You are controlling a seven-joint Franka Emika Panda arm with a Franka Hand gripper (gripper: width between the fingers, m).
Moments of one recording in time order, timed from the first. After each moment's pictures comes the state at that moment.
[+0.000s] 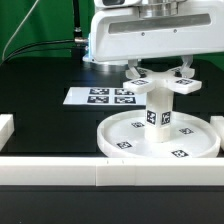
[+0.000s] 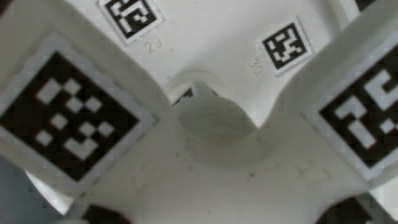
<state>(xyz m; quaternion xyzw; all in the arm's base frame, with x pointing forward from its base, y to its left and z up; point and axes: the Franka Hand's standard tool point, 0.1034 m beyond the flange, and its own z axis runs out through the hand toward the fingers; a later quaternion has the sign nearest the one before) 0.551 0.038 0.095 -0.99 0.12 -0.01 0.06</state>
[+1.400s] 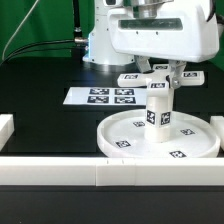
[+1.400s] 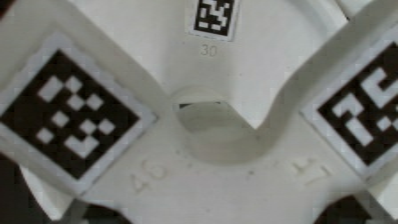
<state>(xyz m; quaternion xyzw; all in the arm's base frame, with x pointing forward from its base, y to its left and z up) 0.551 0.038 0.096 -0.87 0.49 0.02 0.08</state>
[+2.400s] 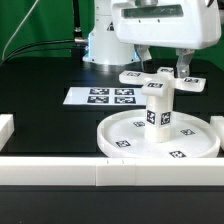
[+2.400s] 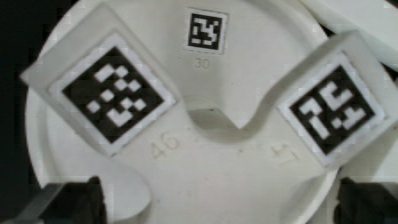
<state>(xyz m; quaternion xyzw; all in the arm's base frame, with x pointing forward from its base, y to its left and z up) 0.548 0.042 0.108 -0.86 0.51 0.03 0.08</state>
